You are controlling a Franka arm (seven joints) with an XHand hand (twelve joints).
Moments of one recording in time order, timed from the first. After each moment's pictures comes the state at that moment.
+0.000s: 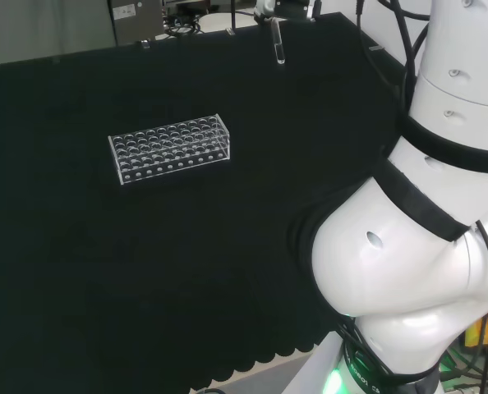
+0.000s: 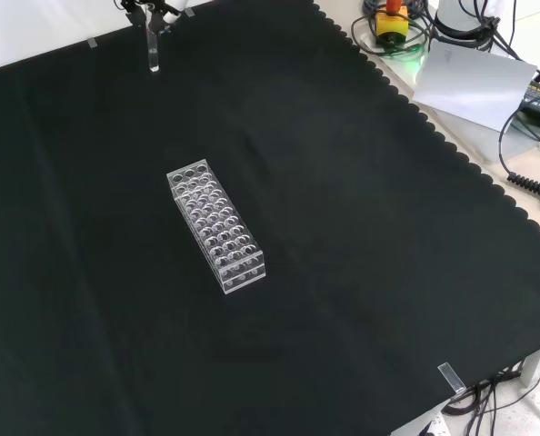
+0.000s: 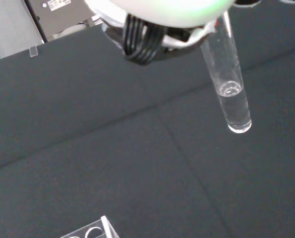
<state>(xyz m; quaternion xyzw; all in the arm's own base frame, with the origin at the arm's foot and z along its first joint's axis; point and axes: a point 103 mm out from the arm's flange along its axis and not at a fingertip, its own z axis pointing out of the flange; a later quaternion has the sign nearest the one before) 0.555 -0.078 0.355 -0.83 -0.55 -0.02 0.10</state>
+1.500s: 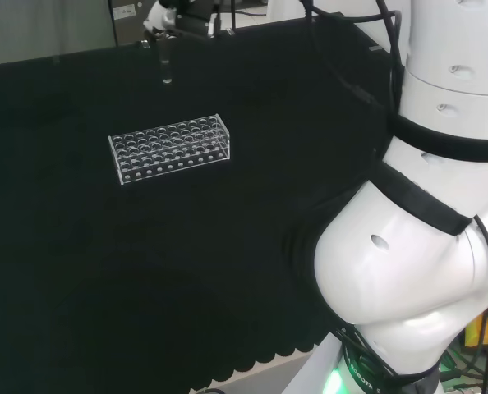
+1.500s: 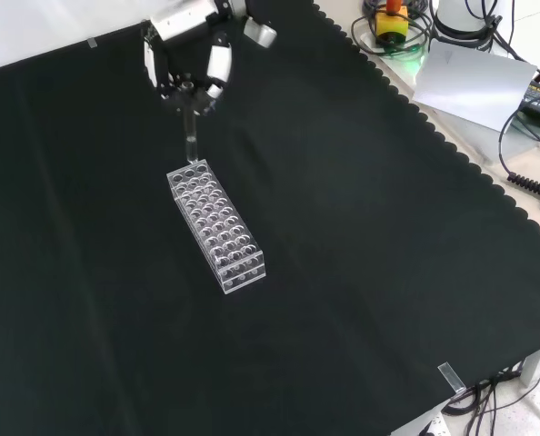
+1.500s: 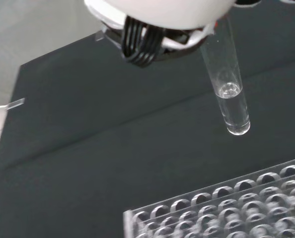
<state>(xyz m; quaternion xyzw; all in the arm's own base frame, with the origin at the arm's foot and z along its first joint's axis) 0.575 0.097 0.345 -0.75 -0.64 -0.07 0.19</state>
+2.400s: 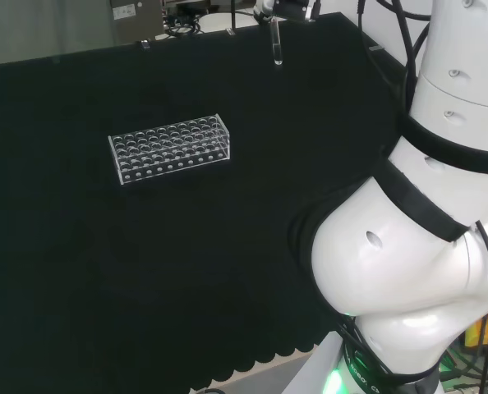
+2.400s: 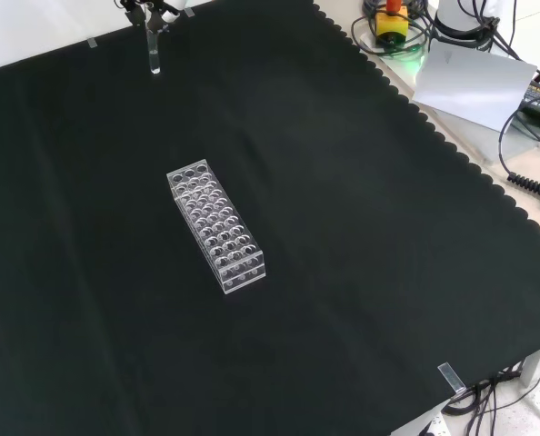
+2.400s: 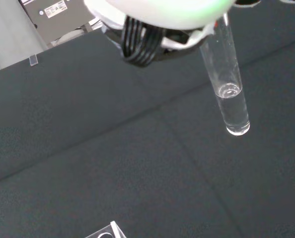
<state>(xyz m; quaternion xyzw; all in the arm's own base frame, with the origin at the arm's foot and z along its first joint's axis) 0.555 -0.079 0.355 -0.84 -0.53 -0.04 0.12</state>
